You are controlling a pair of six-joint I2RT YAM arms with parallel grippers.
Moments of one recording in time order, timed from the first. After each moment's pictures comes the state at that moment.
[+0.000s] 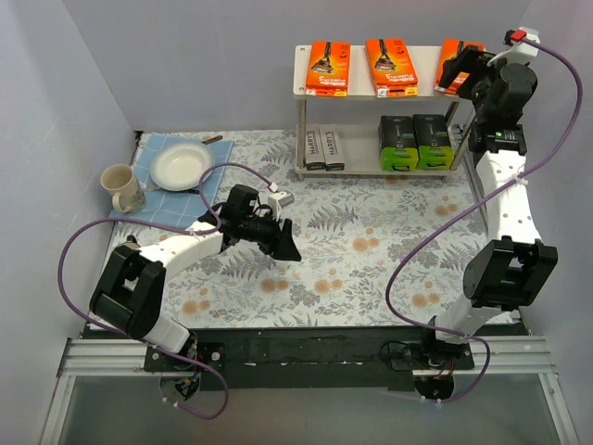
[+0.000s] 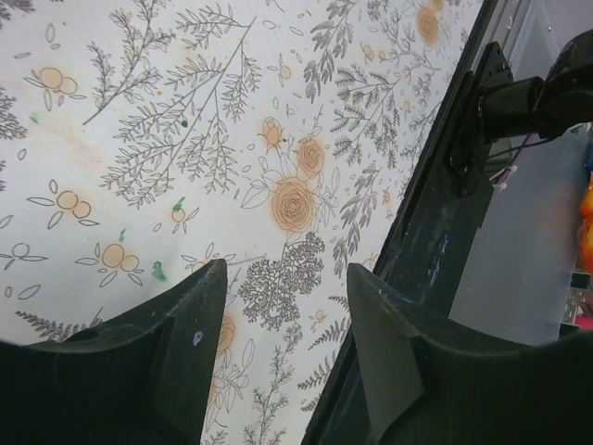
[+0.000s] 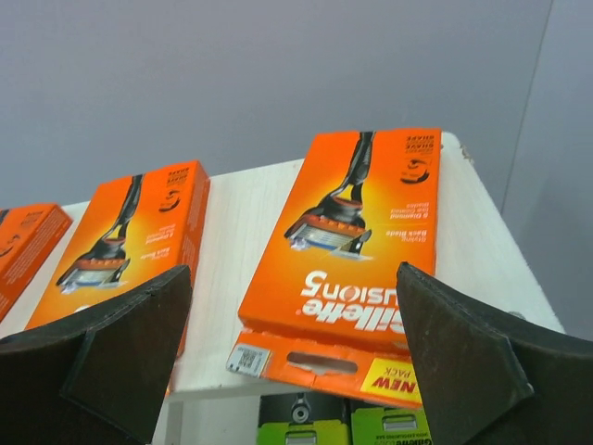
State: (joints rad) left arm -0.52 1.50 0.87 -0.16 0.78 -0.15; right arm -0.11 1.63 1.68 0.05 -0.10 0.27
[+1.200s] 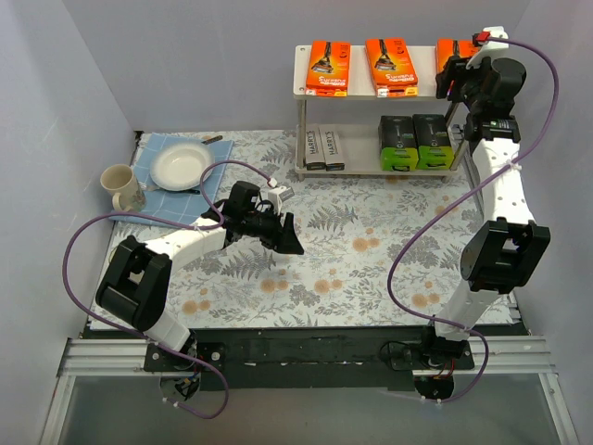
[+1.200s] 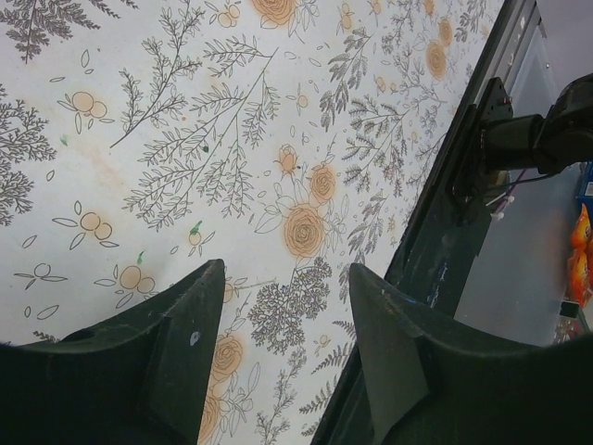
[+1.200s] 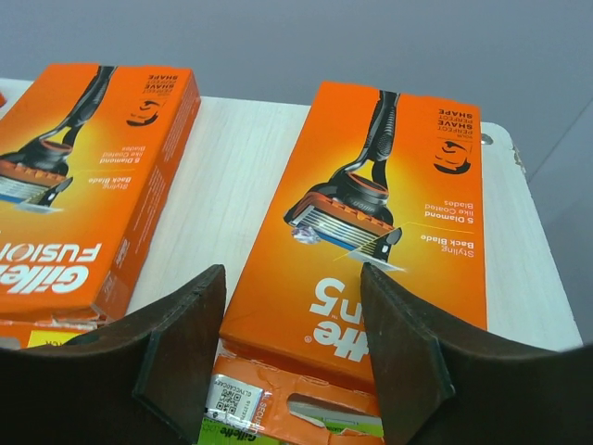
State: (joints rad) left arm -0.51 1.55 0.90 -0.11 0.76 -0.22; right arm -0.10 1.77 1.80 -0.06 -0.21 -0.02
